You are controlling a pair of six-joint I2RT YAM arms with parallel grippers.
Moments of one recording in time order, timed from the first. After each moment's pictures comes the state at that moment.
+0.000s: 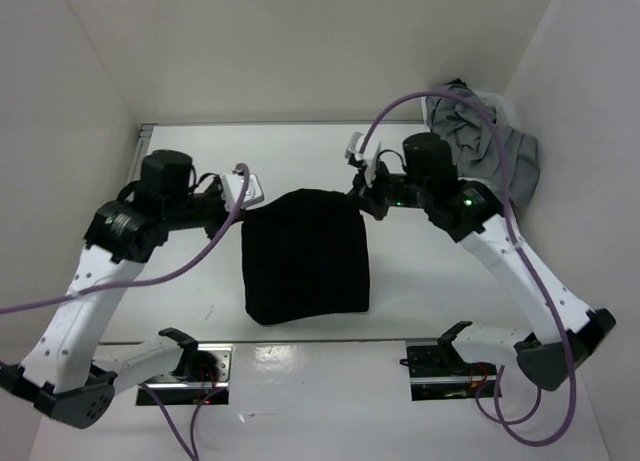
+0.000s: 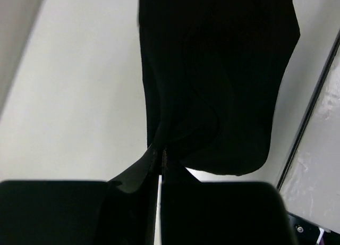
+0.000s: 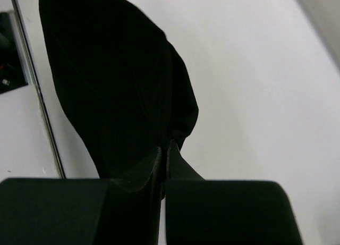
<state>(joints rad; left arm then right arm) -0.41 1.04 1.45 -1.02 0.44 0.63 0.58 1.17 1.41 -0.67 -0.48 -0.35</state>
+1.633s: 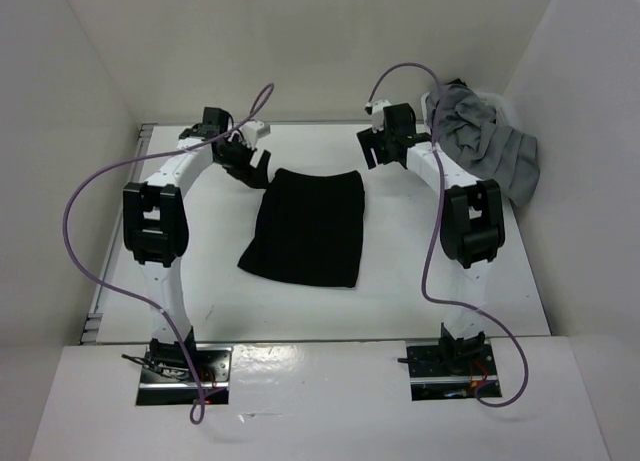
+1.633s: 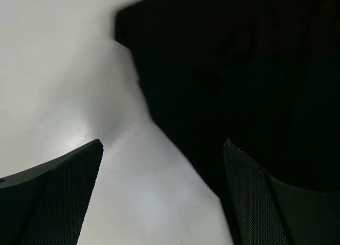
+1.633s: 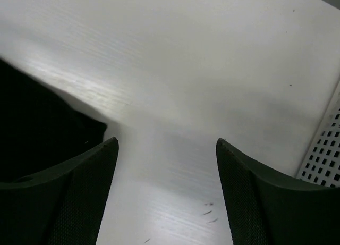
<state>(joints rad) -0.08 2.10 1.80 -0.69 0.53 0.42 0.24 2.08 1.68 -0.32 0.01 -0.19</state>
